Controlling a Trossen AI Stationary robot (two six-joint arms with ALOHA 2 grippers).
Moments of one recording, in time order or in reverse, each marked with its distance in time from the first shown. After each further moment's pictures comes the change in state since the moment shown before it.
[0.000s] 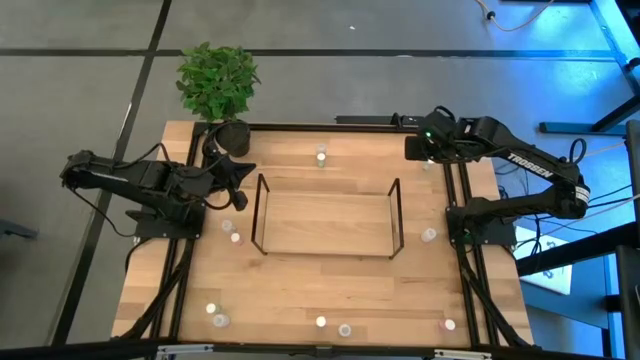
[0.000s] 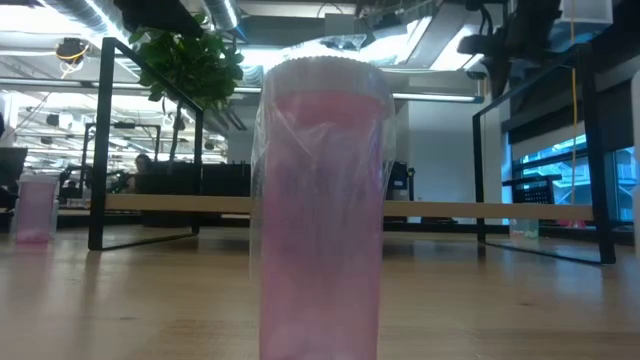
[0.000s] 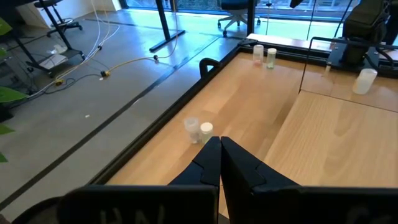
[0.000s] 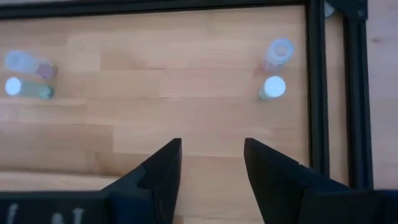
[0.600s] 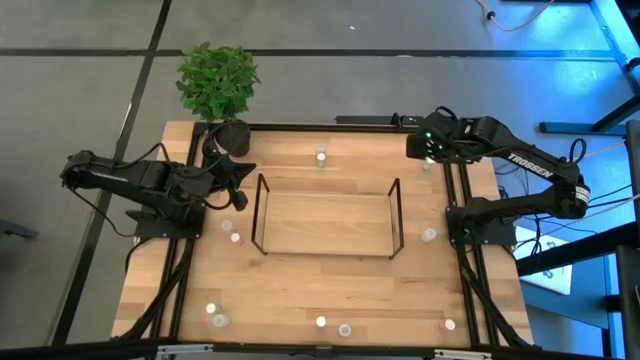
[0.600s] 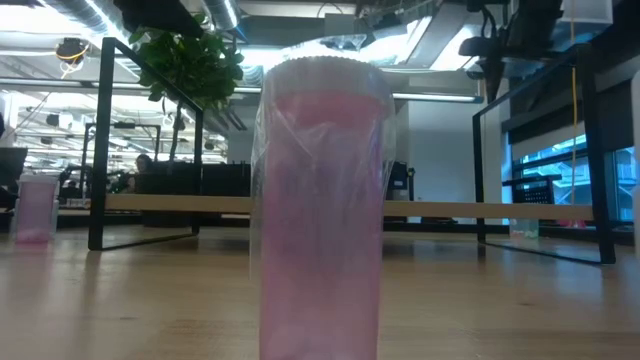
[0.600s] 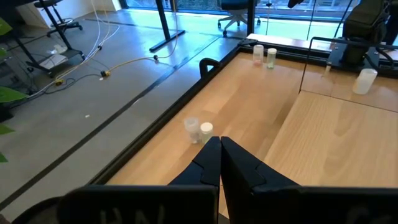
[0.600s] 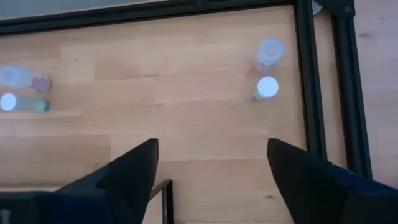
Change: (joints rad) left arm 0.000 0.000 0.000 0.000 0.000 0.000; right arm 0.000 0.000 0.000 -0.010 0.025 0.048
